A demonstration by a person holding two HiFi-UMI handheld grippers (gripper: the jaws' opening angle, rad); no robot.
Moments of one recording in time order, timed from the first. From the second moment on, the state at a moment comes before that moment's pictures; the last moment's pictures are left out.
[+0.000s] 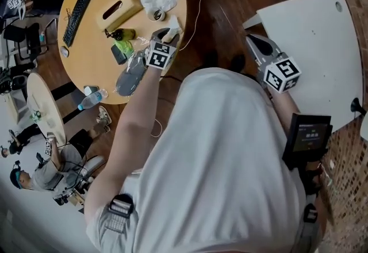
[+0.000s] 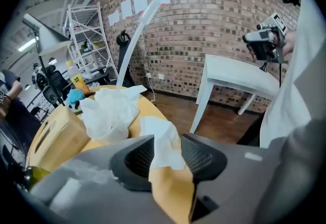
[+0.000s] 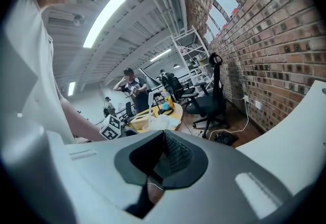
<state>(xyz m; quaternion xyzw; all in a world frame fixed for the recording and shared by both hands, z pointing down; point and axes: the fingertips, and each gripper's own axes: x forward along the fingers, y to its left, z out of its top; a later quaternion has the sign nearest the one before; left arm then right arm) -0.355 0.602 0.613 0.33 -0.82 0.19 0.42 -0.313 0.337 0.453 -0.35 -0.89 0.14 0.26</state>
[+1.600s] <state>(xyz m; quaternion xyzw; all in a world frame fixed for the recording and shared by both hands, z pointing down) -0.321 0.437 0.546 0.56 -0.75 -0.01 0.34 -0.247 0.300 0.456 -0.09 -0.95 0.19 0.23</state>
